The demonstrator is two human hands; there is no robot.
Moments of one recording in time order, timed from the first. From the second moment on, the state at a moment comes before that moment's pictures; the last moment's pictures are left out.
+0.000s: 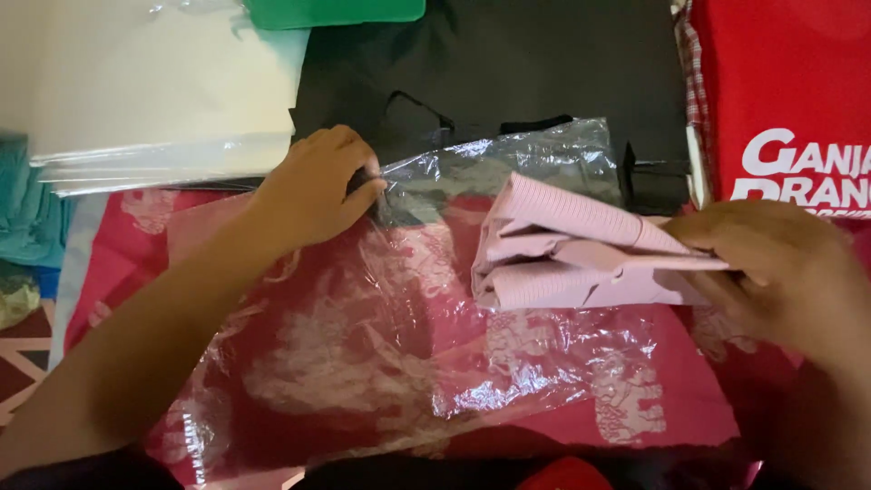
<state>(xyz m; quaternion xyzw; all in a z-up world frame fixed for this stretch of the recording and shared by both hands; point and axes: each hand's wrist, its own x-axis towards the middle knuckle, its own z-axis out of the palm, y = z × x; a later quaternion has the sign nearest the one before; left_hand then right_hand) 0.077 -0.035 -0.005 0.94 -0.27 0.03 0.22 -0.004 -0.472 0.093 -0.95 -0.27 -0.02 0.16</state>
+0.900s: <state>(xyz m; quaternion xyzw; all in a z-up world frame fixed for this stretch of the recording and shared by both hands) 0.047 -0.015 0.048 0.96 0.12 -0.11 0.21 -0.036 -0.449 0.097 -0.96 -0.17 -0.17 0.17</state>
